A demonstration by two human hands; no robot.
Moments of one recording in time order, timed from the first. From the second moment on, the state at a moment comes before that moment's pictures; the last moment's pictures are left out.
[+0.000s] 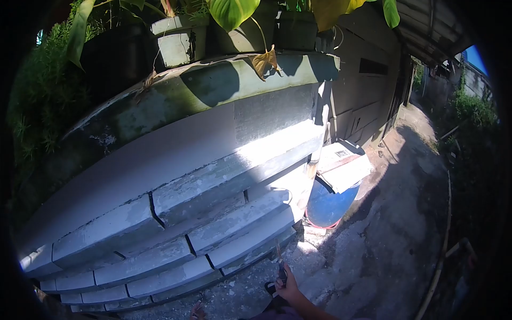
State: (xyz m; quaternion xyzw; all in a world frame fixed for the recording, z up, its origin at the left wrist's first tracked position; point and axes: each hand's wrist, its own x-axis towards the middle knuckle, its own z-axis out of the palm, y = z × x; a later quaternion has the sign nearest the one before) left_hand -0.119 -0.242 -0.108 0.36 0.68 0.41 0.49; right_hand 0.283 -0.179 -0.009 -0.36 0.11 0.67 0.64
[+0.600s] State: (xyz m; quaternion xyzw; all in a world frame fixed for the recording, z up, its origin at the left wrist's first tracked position) left_hand -0.163 -0.256 -0.148 0.44 0.62 0.48 0.44; right_hand 0.236 -0.319 -0.012 -0.61 -0.05 0.58 0.55
